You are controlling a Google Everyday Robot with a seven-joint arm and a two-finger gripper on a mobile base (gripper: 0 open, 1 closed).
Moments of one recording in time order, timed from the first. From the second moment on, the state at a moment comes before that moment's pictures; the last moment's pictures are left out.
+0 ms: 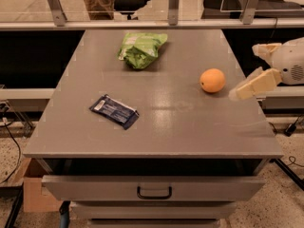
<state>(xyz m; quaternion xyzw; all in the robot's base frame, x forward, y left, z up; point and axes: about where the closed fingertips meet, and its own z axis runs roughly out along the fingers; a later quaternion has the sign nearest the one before) 0.560 -0.231 0.921 -0.44 0.76 0.17 0.44</state>
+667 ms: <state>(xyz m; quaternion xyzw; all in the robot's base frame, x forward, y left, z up) 0.586 -0.196 0.893 -0.45 0.75 0.18 0.44</state>
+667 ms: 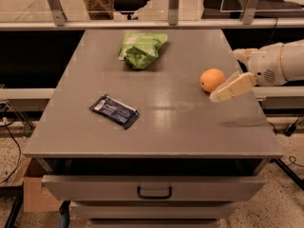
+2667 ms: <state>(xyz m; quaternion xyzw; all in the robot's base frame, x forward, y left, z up) 0.597 -0.178 0.864 -0.45 0.75 0.21 0.43</state>
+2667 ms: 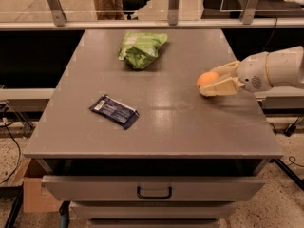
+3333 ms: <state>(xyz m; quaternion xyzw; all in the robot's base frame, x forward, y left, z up) 0.564 -0.131 0.922 -0.53 0.67 0.26 0.45</state>
